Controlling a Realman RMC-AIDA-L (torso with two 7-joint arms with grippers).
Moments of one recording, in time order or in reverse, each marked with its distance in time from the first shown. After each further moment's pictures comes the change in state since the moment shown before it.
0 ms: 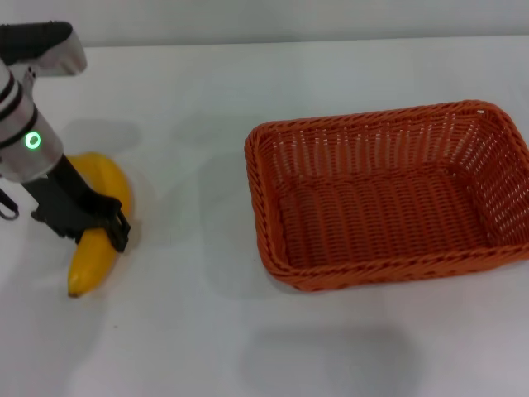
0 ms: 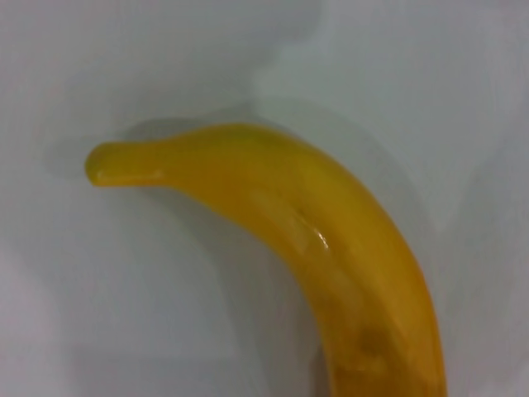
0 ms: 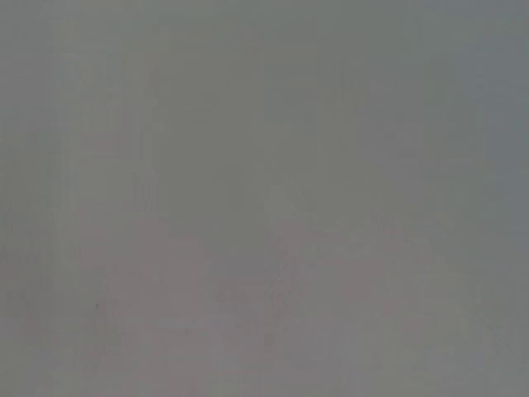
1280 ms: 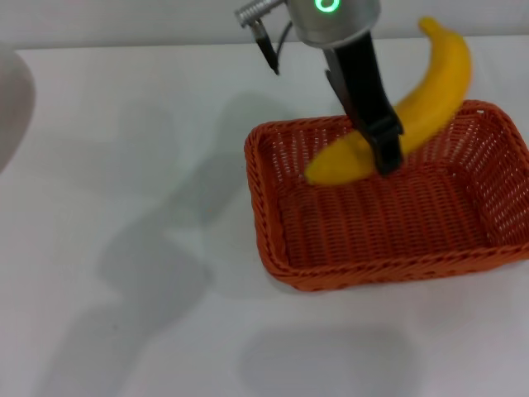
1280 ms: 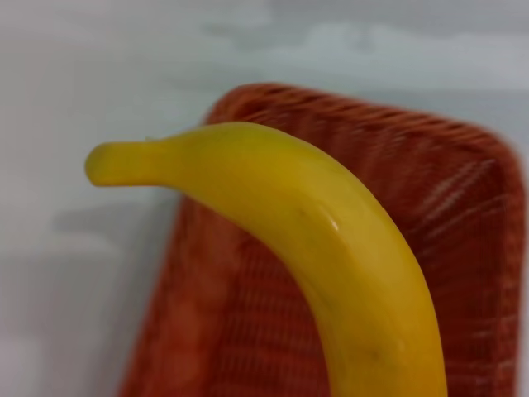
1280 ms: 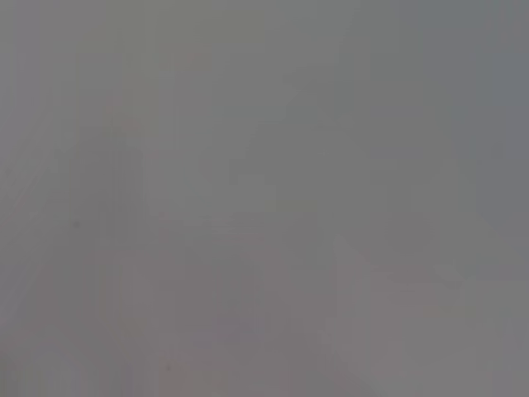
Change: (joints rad) left arm -0.519 -0.108 0.294 -0.094 -0.418 -0.059 0.356; right arm 0.027 0.001 -0.003 0.014 0.011 0.111 0.000
